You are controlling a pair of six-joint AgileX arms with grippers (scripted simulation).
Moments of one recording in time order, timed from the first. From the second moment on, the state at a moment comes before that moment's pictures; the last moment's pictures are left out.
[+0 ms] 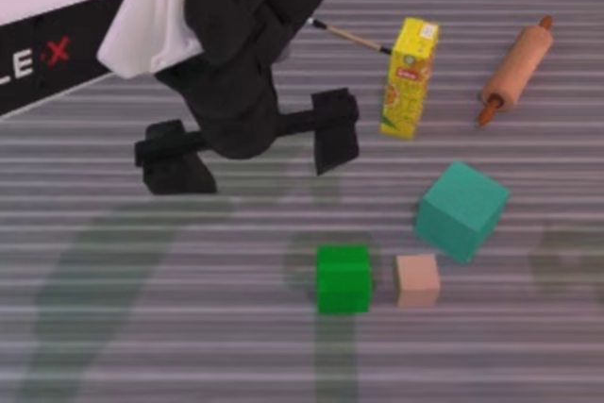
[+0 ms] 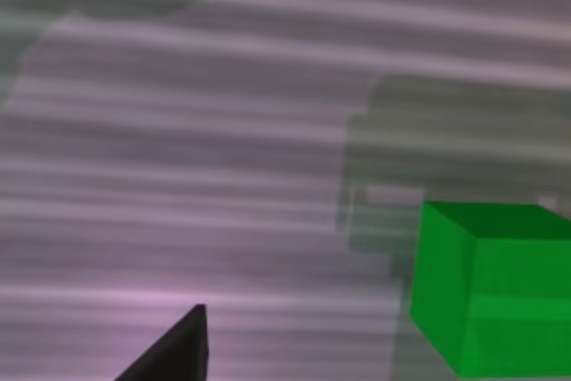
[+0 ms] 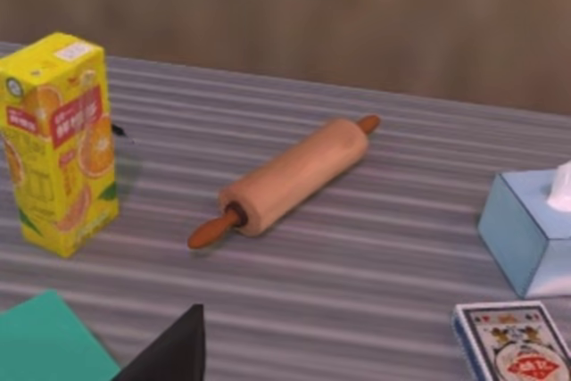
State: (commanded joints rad) left arm -0.66 1.79 1.48 -1.00 -0.02 -0.75; right arm 0.09 0.33 0.32 -0.22 0.00 -0.08
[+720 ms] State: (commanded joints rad) left arm -0.20 0.65 0.47 -0.38 -0.01 -0.32; right arm 0.32 1.54 1.20 -0.87 0.00 -0.32
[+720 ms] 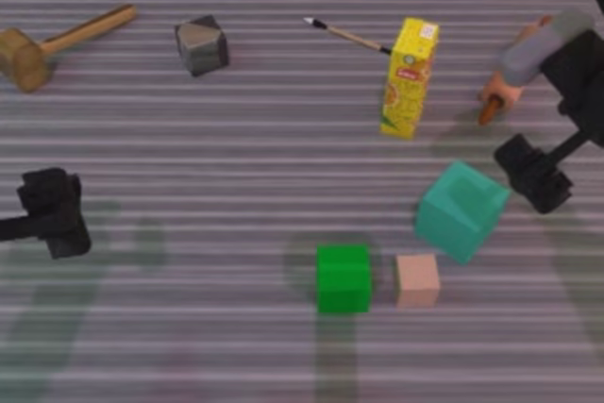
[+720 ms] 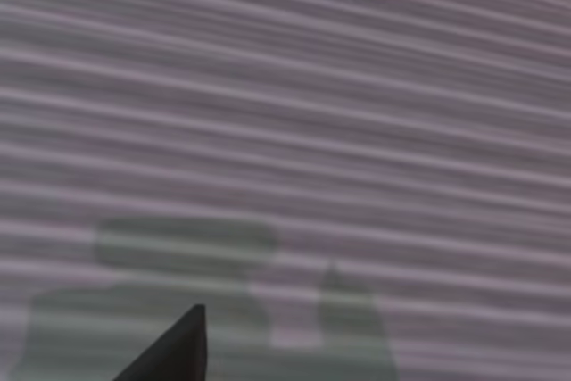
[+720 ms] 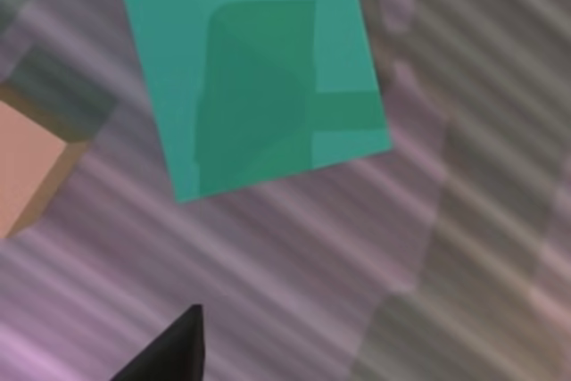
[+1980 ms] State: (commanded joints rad) left arm 0.02 0.00 0.00 0.00 0.00 0.00; right arm 0.44 2.11 1.59 -1.05 0.00 -0.43
